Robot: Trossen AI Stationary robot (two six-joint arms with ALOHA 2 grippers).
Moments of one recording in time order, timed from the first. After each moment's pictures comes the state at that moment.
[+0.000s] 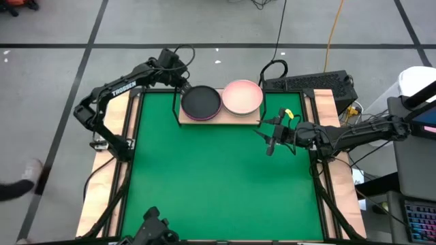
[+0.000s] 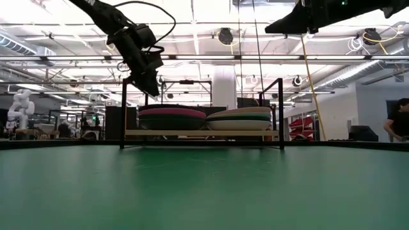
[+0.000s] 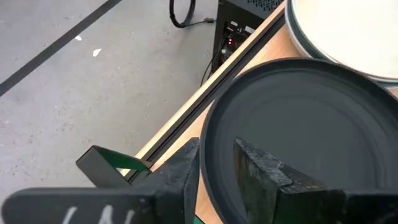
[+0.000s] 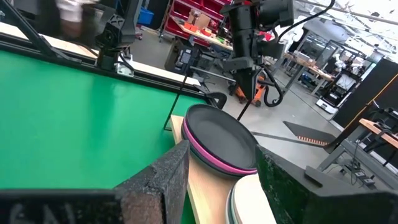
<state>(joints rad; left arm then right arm) 0.87 1.58 1.29 -0.58 0.13 0.13 0.09 0.86 0.52 0.19 0.47 -0.33</state>
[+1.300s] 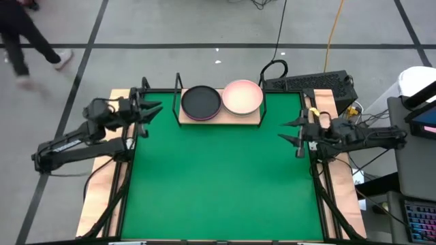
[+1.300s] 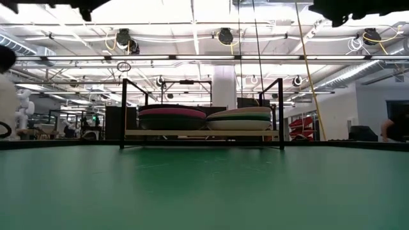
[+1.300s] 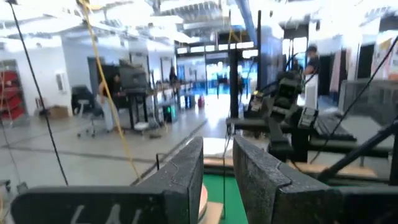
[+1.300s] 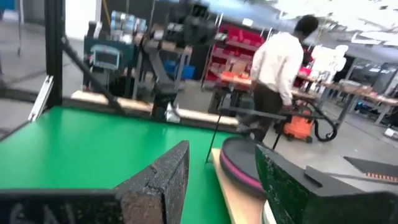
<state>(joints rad) 0.41 0.44 0.56 0.08 0.16 0.04 0.09 0.32 0.43 -0.11 0.23 -0.22</state>
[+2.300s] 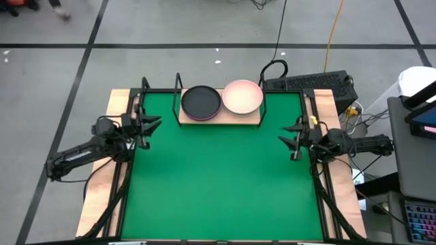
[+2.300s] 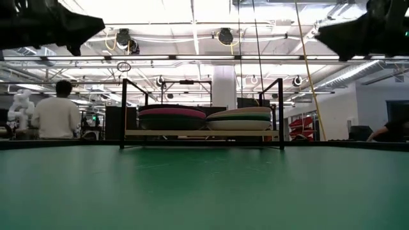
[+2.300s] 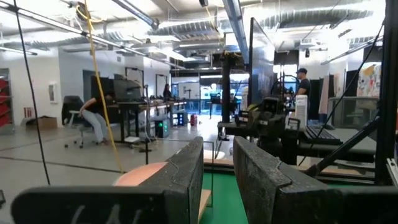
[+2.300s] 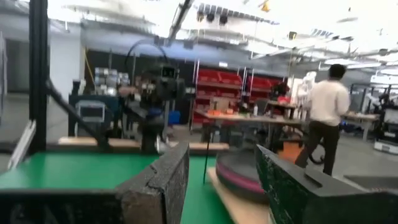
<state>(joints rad) 0.39 0.07 0.12 0.25 0.17 -0.02 0.09 0.00 0.02 0.22 0.28 -0.17</state>
